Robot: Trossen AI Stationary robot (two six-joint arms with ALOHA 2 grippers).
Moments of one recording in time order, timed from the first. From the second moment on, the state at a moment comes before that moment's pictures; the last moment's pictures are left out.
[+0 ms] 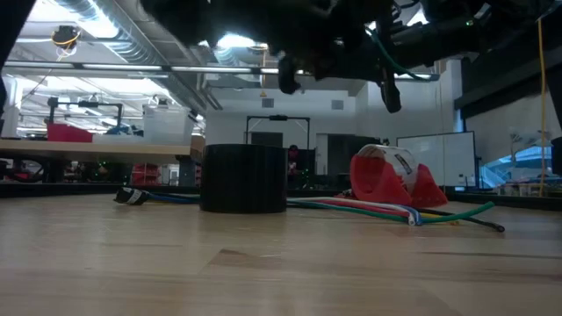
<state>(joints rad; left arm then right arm) -0.22 2.01 1.19 0.83 -0.78 -0.25 -0.17 1.22 0.59 0.43 0.04 0.78</state>
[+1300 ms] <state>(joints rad) -0.12 2.23 1.30 1.22 -0.63 -0.09 -0.17 1.22 0.59 0.48 0.03 0.78</state>
